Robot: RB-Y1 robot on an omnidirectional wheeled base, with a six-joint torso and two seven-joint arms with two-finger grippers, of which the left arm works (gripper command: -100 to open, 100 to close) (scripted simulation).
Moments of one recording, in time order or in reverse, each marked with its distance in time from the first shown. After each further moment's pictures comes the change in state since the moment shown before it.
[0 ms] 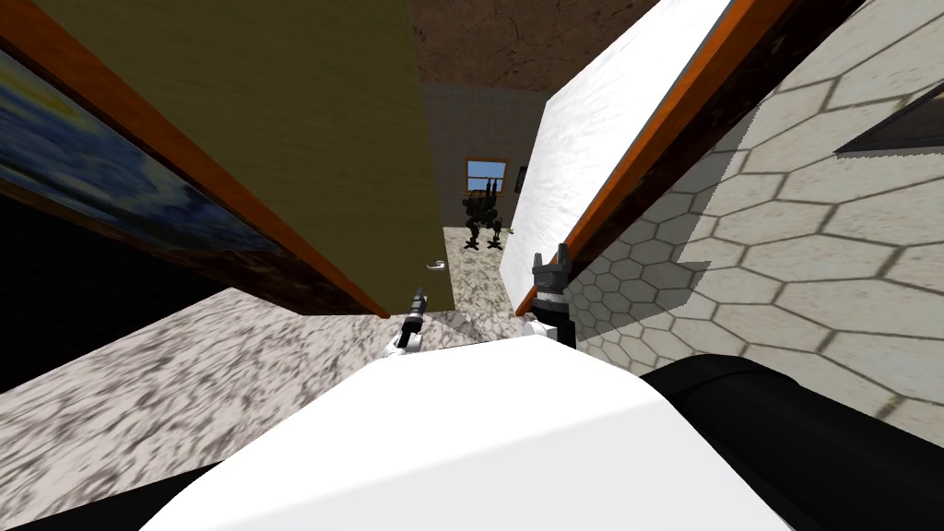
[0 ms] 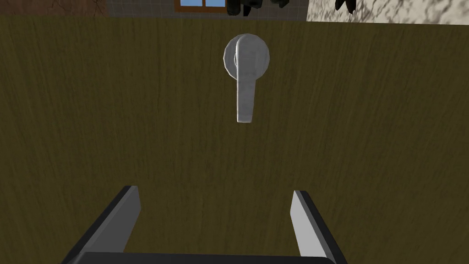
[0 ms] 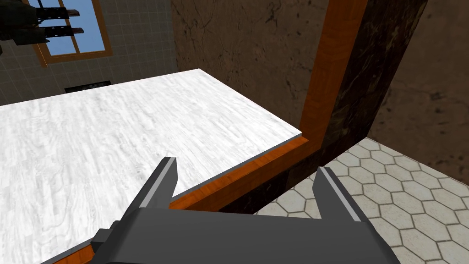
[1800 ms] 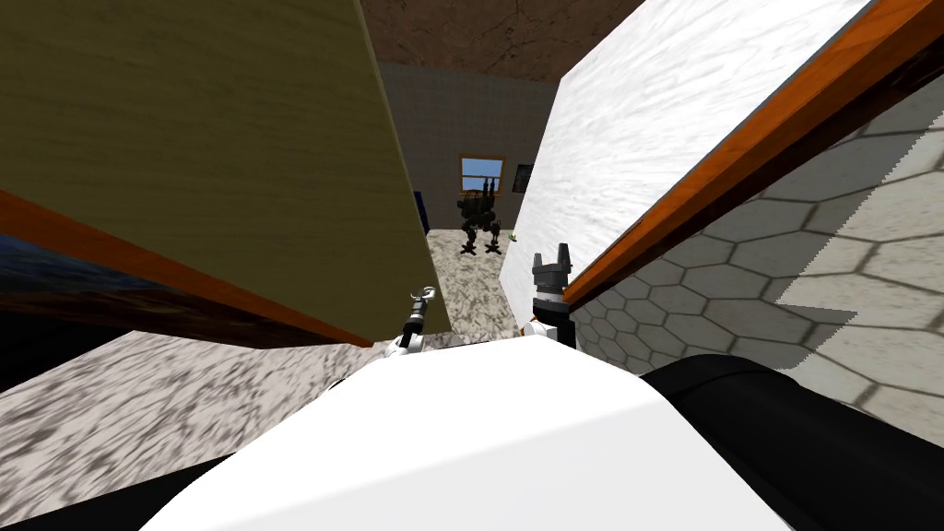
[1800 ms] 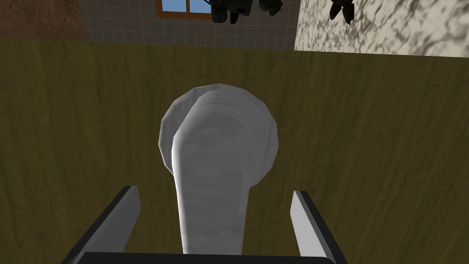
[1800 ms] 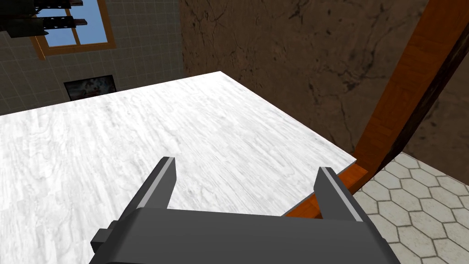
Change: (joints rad) arm -0.052 -0.010 0.022 0.123 0.011 -0.030 -0.010
